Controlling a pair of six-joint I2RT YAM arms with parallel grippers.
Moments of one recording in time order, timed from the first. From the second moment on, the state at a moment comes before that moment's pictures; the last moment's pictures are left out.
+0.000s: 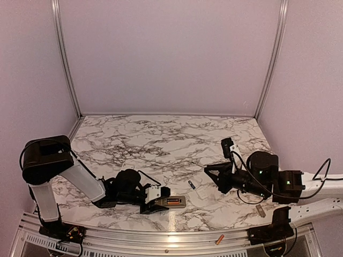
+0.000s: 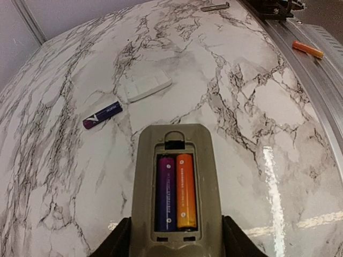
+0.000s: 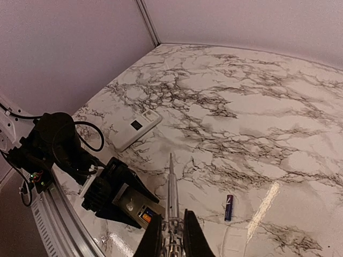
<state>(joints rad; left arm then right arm) -1.06 1.89 0.57 0.80 0.34 0.39 1.16 0.84 0.51 0.00 0.29 0.45</state>
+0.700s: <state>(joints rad) -1.07 1.81 0.57 0.81 0.06 0.54 1.17 1.01 0.60 -0.11 0.19 0.45</state>
